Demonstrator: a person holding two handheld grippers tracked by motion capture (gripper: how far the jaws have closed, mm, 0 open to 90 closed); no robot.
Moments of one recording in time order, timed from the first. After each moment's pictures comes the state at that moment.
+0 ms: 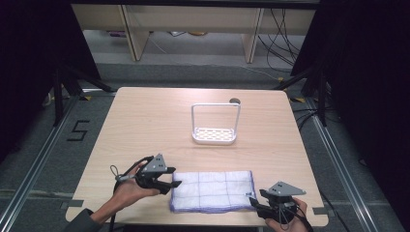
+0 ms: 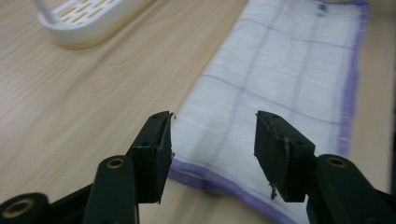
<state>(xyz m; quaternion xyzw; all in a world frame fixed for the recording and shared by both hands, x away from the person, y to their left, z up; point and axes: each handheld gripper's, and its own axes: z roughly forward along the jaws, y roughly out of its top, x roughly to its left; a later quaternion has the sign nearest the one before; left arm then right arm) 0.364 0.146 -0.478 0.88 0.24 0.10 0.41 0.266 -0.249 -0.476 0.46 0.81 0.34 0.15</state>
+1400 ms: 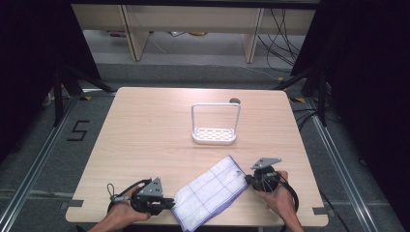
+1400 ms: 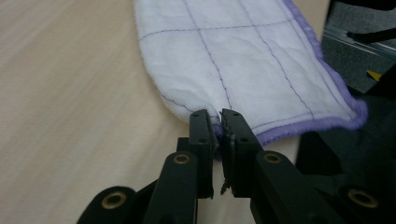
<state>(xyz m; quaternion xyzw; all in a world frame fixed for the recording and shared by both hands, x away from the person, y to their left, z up) 0.296 0.151 -0.504 0.90 0.21 0.01 0.39 0.358 -0.232 -0.492 0.41 0.86 0.28 0.11</state>
